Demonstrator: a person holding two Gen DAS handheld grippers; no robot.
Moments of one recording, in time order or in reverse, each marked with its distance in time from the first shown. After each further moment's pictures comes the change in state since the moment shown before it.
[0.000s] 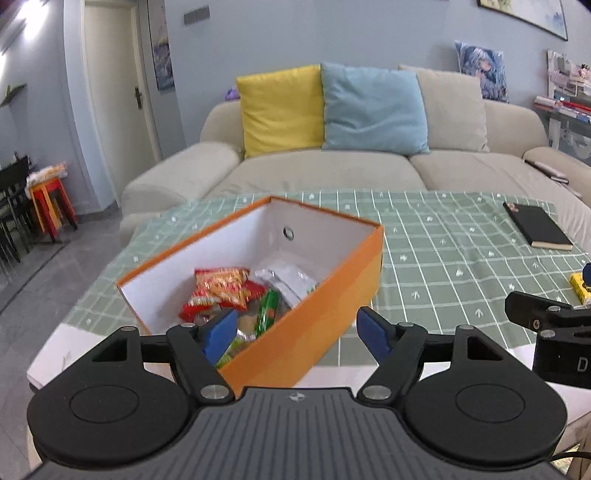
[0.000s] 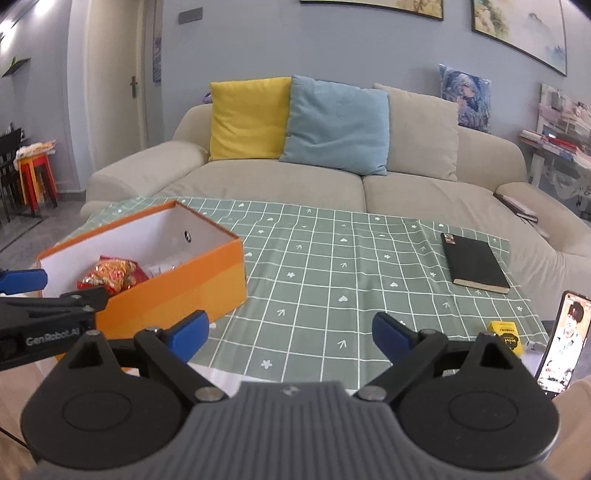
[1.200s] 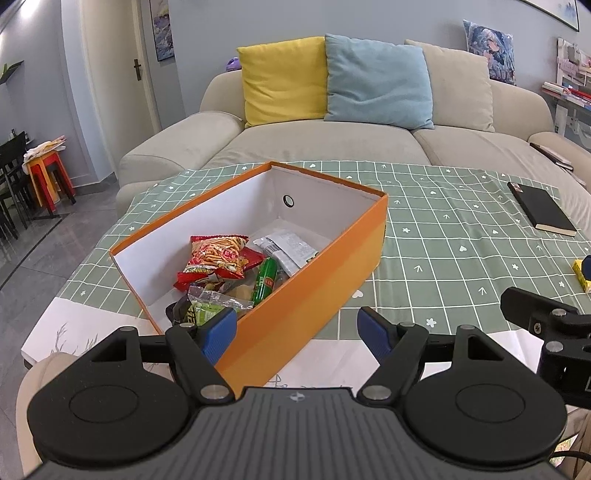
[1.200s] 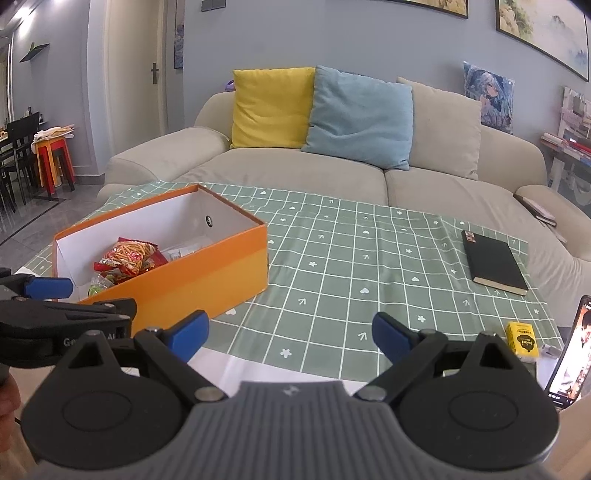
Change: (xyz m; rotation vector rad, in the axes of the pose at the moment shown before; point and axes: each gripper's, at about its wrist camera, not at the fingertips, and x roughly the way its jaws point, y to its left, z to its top) left arm 0.006 0.003 -0.006 -0.017 0.088 -0.001; right arm 0.005 0.010 -0.002 -0.032 0.024 0.051
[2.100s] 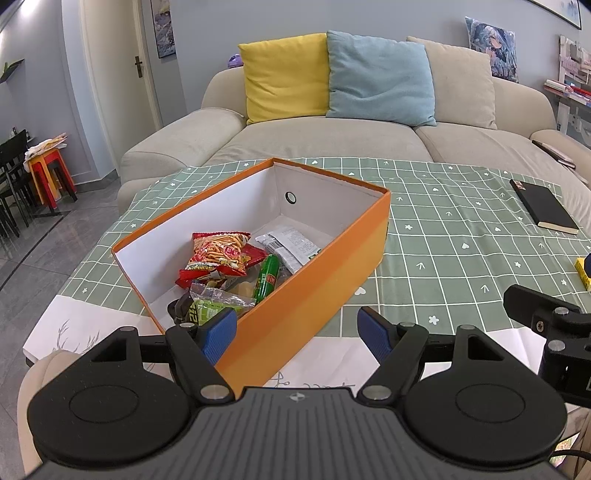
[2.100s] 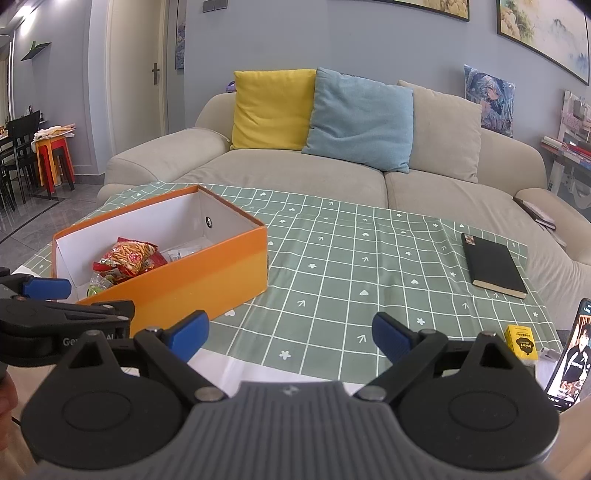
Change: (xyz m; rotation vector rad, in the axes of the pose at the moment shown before) left arm 0.002 0.002 0.000 0.002 0.010 0.006; right arm 0.000 0.000 -0.001 -0.004 -0.004 -0.002
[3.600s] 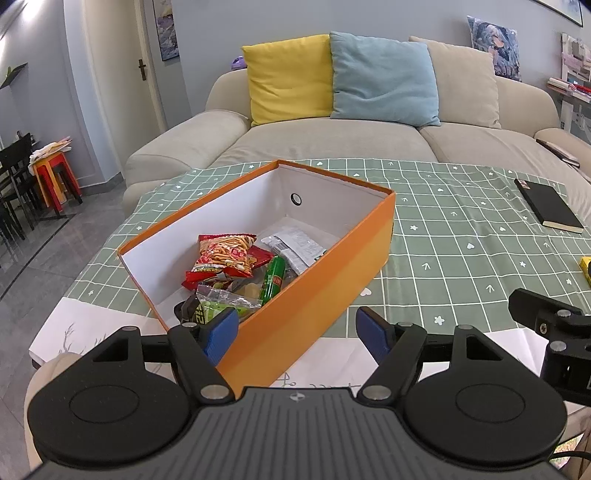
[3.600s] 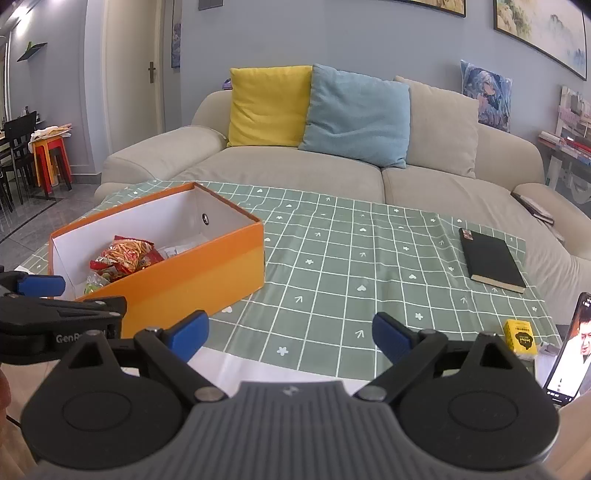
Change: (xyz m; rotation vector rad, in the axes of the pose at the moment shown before) left arm -0.001 0.004 0.000 0.002 -0.005 0.016; right arm -0.001 -0.005 -0.004 0.007 0.010 -0.003
